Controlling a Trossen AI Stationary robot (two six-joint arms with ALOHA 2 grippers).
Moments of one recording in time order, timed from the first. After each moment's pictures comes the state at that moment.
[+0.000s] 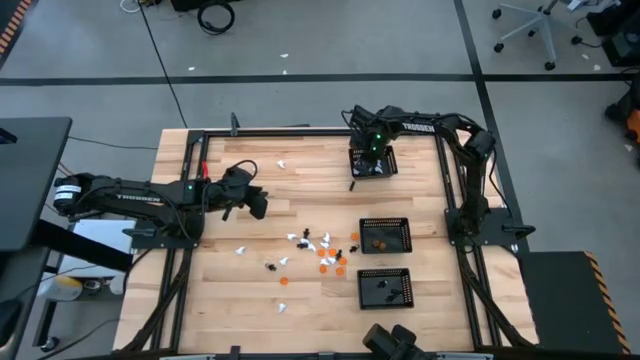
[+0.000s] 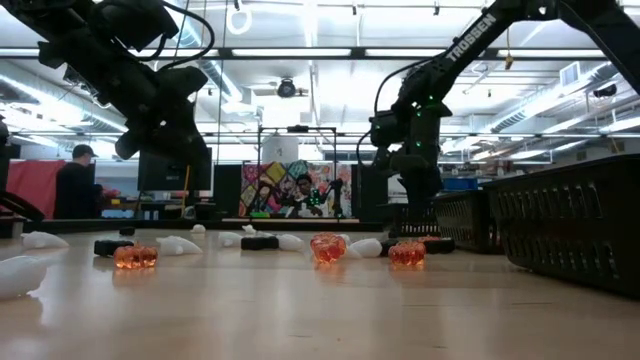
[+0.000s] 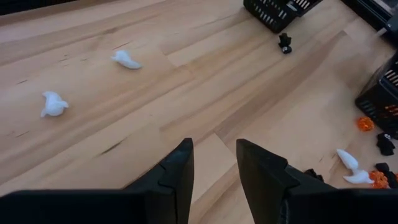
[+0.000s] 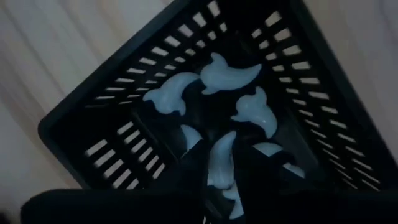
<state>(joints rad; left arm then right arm) 0.10 0.93 0.44 -0.22 -0.38 -0.72 -0.70 1.95 1.37 -0.89 -0.18 -0.15</state>
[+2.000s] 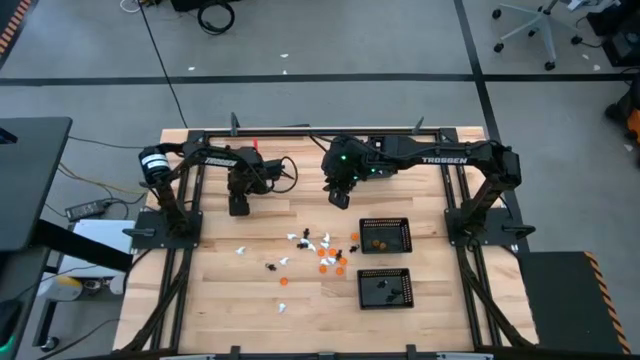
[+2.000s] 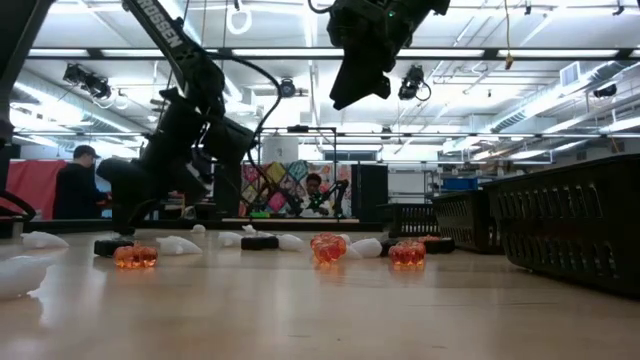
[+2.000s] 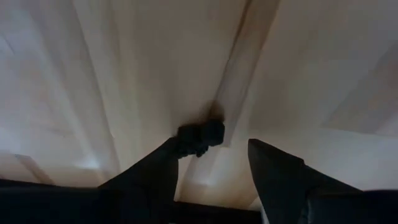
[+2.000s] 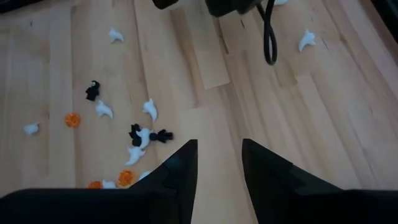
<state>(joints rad) 0.47 1.77 0.94 -1.10 -0.23 0.29 -0.18 1.68 1.49 -0.69 -0.10 0.13</state>
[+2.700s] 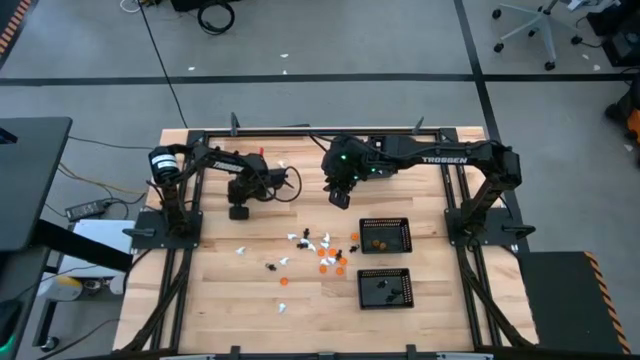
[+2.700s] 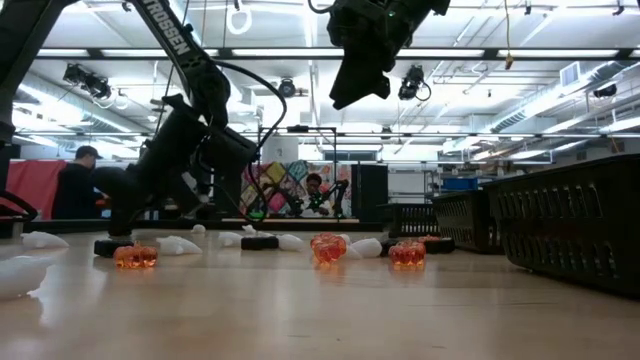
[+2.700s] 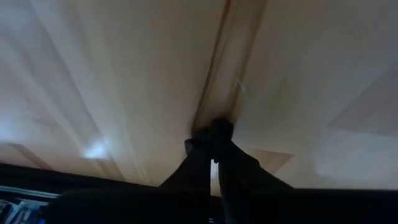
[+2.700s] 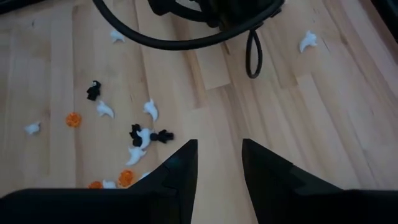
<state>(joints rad) 0.42 1.85 0.94 -1.12 -0.27 0.21 -0.19 1.68 1.49 -0.69 -0.10 0.12</state>
